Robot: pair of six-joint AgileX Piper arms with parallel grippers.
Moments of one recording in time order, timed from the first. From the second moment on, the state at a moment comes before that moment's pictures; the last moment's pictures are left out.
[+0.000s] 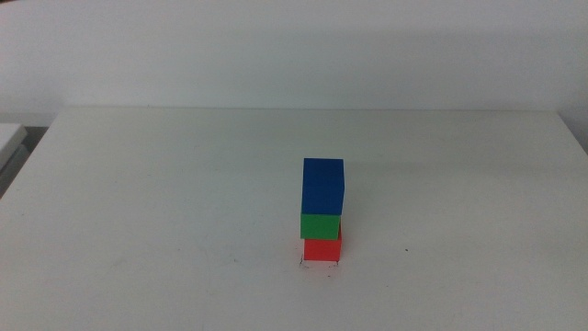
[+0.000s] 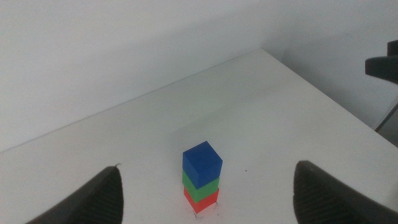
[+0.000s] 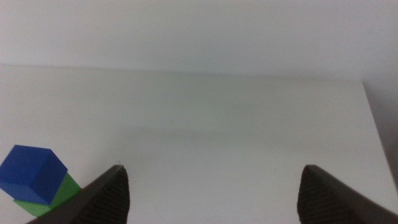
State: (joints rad) left arm -0.69 0.93 -1.55 0.01 1.15 -0.10; right arm 0.22 0.83 -0.95 -0.07 0.70 0.15
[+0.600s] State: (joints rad) left arm -0.69 0.92 -1.54 0.03 1.13 -0.10; right arm 0.16 0.74 -0.82 0.05 0.51 0.00
